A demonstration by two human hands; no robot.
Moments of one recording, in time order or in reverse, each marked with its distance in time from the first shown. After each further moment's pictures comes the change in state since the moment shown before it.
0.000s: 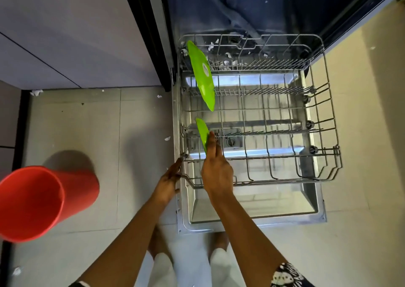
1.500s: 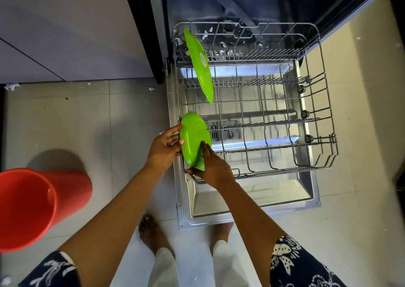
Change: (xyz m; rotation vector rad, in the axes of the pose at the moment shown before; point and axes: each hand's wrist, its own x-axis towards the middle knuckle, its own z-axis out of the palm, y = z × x) left_hand 0.033 0.064 -0.011 -0.006 -0.111 0.259; right_hand 0.014 0.028 0.062 0.046 -0.450 -0.044
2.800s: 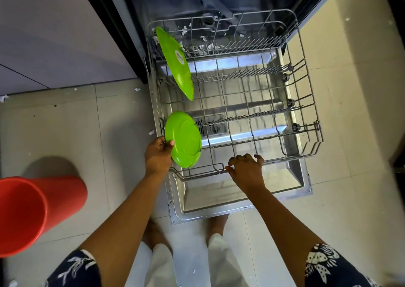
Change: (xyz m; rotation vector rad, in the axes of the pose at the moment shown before) left_hand 0.000 -0.036 0.041 0.076 0.257 -0.028; right_hand -0.058 0.116 -0.029 -0.359 0.198 0.112
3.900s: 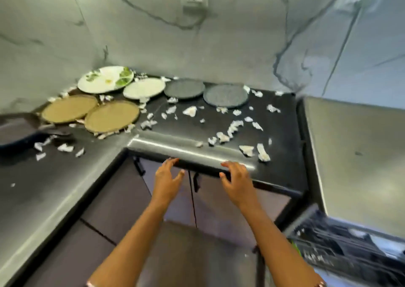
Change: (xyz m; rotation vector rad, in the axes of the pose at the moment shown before) left_hand -0.065 0.499 -0.475 0.409 0.562 0.619; right_hand 0.069 -0.509 -0.568 0.566 0.572 -0.641
